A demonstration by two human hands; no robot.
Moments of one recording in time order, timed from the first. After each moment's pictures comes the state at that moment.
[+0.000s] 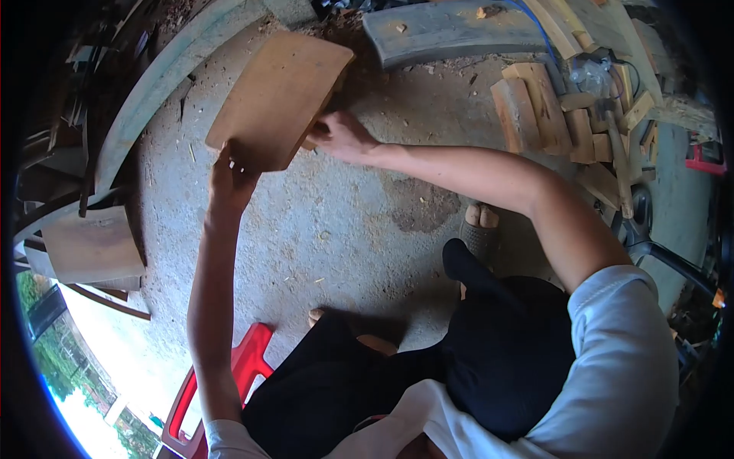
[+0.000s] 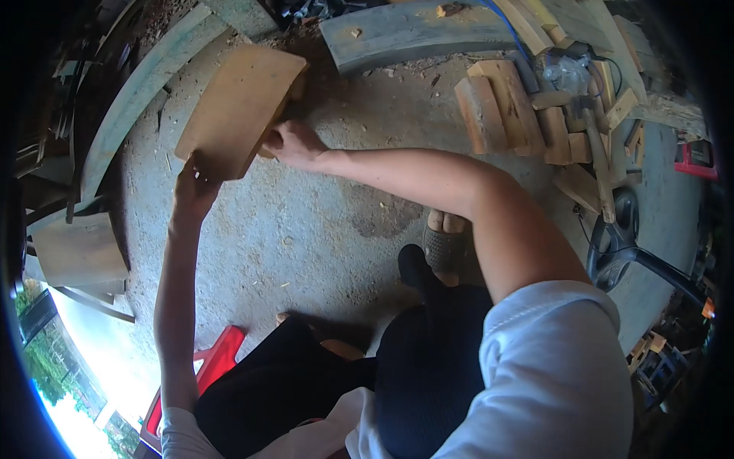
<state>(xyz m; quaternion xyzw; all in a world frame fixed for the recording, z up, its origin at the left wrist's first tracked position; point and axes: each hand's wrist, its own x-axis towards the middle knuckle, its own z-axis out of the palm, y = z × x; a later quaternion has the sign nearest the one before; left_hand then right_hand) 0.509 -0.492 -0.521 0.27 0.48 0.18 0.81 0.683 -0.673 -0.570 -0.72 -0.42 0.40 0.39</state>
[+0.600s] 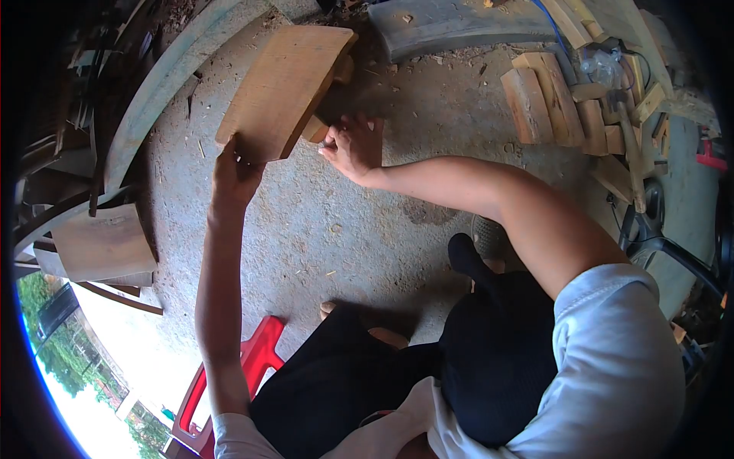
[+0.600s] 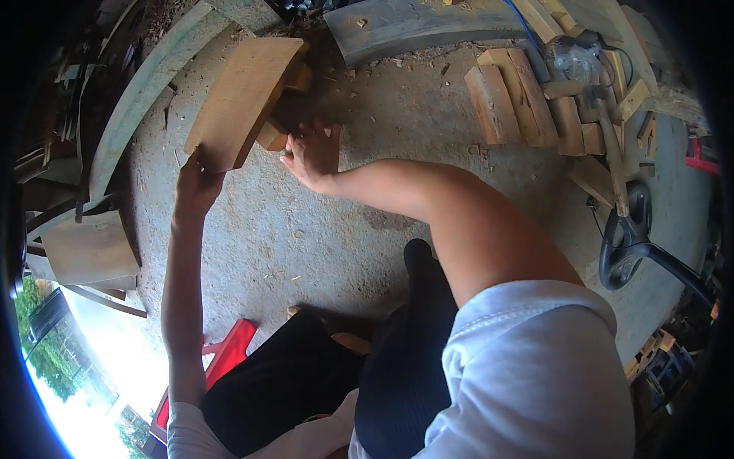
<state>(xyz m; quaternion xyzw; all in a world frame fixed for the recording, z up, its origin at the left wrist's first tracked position) 0.508 -0.479 -0.518 0.28 0.49 0.18 0.80 0.616 -0.683 -0.608 -0.87 -0.37 0.00 0.32</state>
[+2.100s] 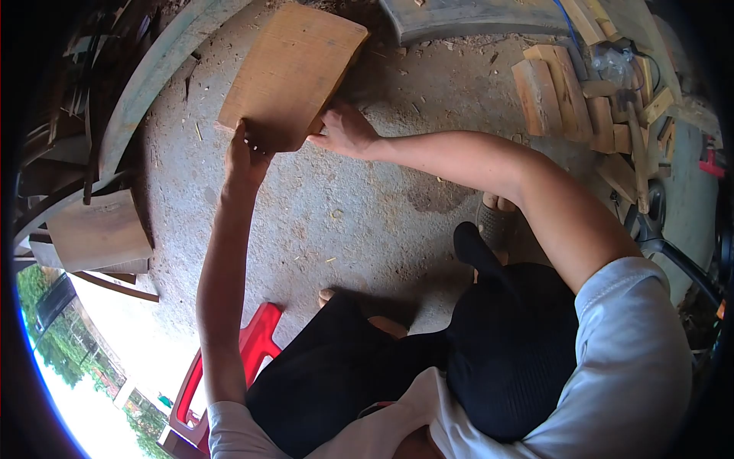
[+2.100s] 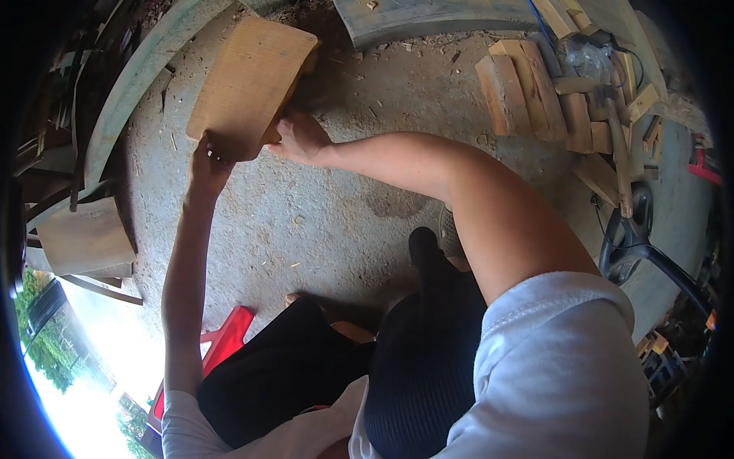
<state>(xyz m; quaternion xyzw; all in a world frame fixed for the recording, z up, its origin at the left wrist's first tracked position) 0.505 -0.489 -0.551 0.31 0.52 0.17 0.78 0.633 -0.660 -0.618 -0.77 -0.53 0.10 0.35</state>
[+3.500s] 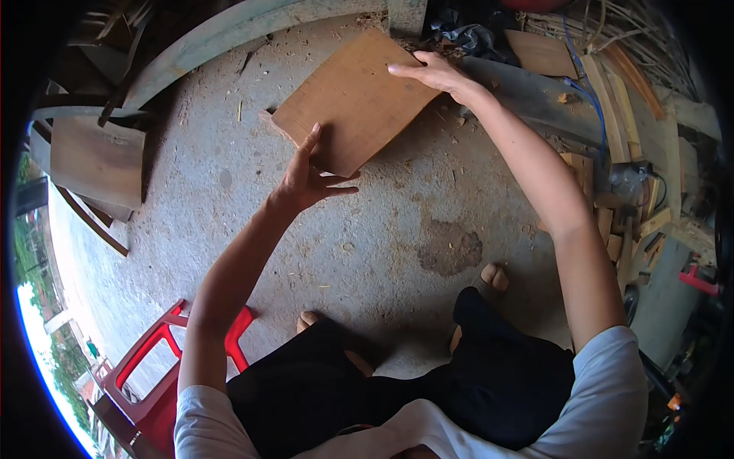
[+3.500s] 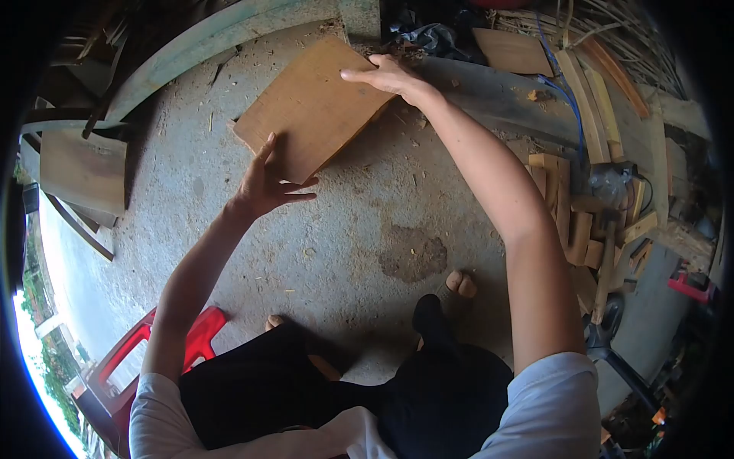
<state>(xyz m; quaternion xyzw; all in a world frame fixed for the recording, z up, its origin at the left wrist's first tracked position) 0.508 -0.530 -0.519 0.23 0.46 0.02 0.86 0.819 -0.595 -0.541 -0.77 -0.38 0.39 0.32</state>
